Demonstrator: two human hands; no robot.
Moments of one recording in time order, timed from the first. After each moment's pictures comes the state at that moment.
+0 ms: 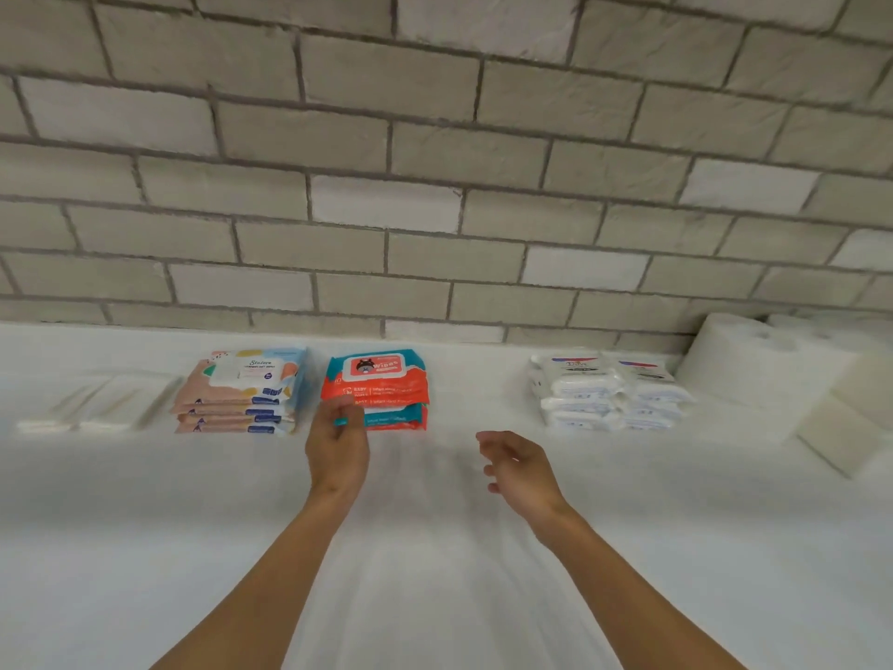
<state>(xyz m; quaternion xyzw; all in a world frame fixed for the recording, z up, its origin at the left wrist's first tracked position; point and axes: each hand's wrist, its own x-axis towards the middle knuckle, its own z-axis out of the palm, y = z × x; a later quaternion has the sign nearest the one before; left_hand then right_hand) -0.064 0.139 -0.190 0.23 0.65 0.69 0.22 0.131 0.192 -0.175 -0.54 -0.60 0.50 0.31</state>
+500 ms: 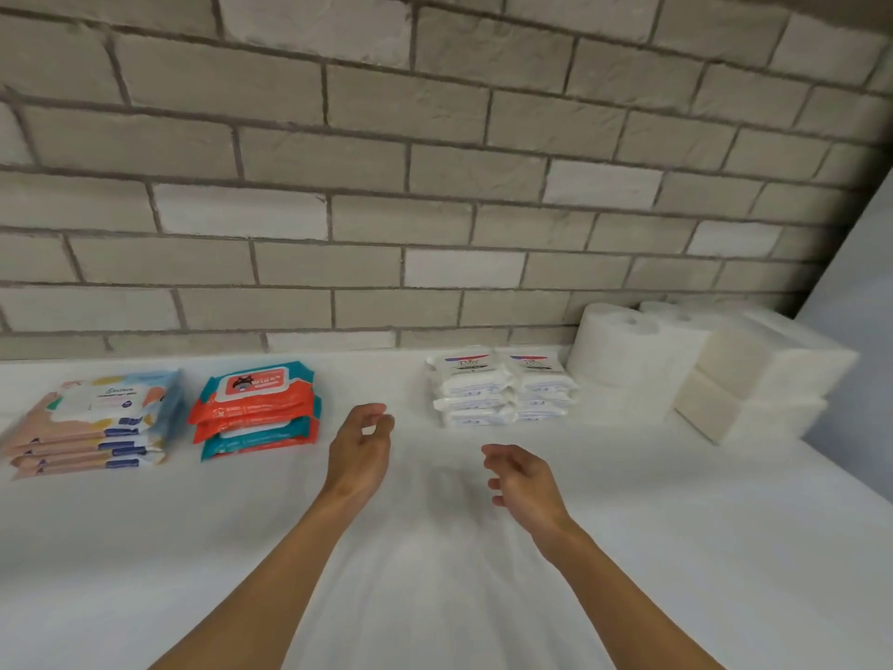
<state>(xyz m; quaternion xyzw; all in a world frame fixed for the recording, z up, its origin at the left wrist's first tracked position) 0.077 0.202 -0.172 0.35 0.66 0.58 0.32 0.278 0.219 -0.176 -0.57 -0.55 0.49 0.36</state>
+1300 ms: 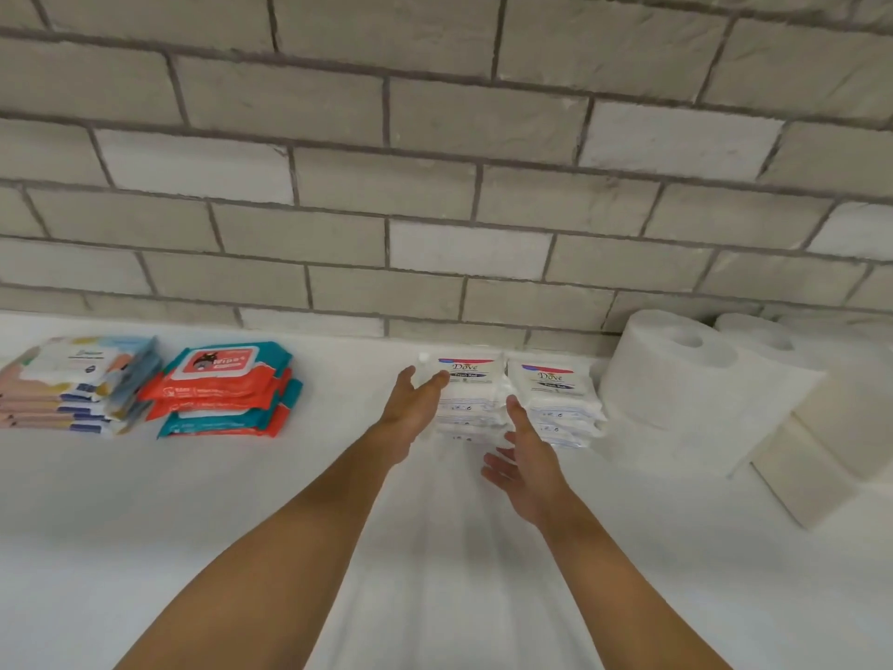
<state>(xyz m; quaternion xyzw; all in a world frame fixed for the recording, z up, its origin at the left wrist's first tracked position) 0.141 0.349 -0.168 0.24 0.69 0.51 0.45 0.294 0.375 -0.194 -0.52 -0.35 0.70 0.35</state>
